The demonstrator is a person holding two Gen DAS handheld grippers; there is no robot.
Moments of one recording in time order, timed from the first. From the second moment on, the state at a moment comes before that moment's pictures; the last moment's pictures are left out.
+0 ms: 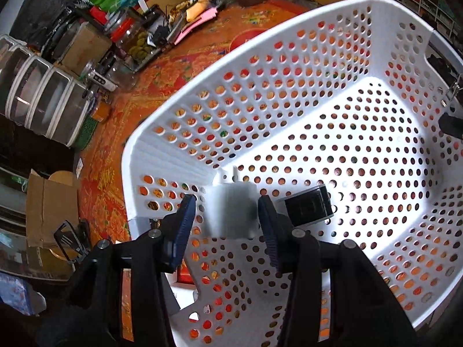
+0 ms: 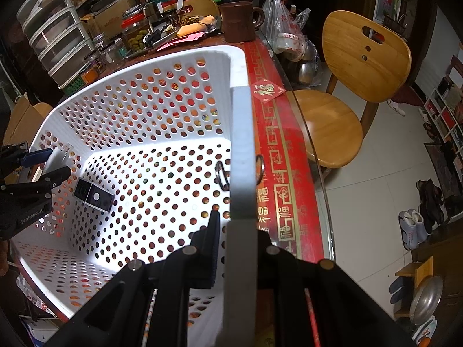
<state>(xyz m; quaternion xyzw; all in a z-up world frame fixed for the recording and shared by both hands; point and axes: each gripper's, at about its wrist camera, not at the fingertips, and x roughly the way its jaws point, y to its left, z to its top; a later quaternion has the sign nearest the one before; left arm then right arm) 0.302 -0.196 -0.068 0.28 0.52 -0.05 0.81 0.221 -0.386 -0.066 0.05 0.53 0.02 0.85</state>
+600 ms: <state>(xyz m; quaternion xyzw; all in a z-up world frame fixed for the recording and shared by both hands) 0.235 0.007 0.013 0.14 0.44 0.01 0.89 0.220 -0.383 -0.066 0.04 0.53 0.02 0.85</state>
